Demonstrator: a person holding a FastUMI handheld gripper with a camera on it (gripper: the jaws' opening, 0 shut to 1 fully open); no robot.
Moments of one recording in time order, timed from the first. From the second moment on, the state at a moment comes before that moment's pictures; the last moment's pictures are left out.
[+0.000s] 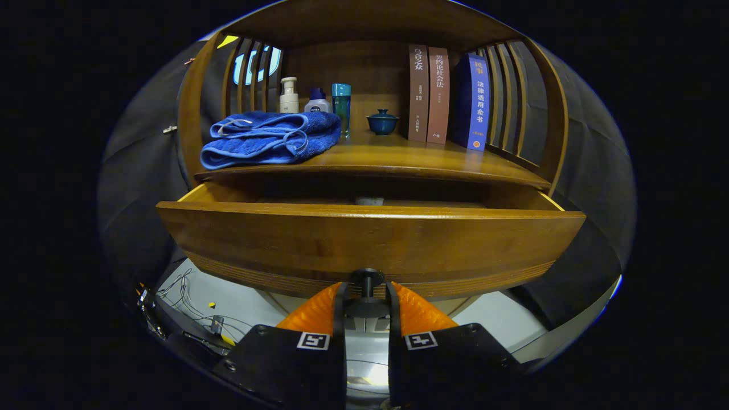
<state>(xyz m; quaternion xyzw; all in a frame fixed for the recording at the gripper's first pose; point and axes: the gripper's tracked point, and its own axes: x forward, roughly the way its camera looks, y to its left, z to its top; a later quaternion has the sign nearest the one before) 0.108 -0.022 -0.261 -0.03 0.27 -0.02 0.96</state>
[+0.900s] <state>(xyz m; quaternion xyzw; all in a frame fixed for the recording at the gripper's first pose) -0.011 -0.024 -0.275 -0.01 0.34 -0.02 0.94</state>
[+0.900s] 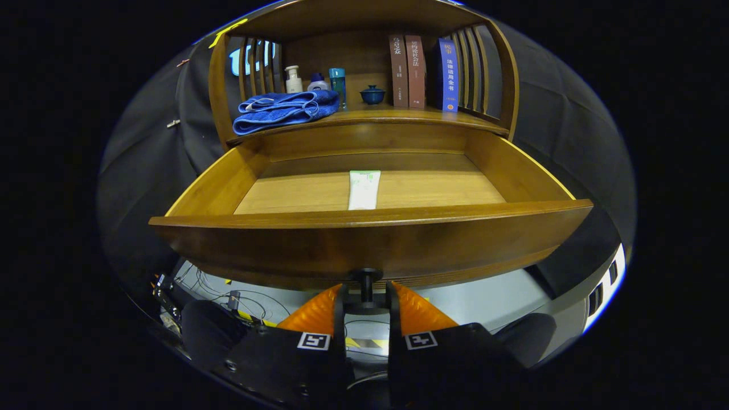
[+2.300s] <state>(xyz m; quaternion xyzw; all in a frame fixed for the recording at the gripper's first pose) 0.148 -0.021 -0.246 -0.04 0.44 -0.02 0.90</state>
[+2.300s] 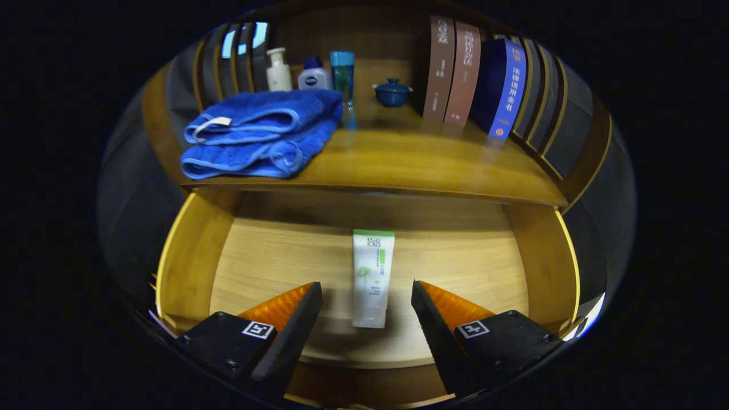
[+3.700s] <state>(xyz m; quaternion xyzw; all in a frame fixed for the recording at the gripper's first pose) 0.114 -0.019 -0.256 -0.02 0.49 0.01 0.87</state>
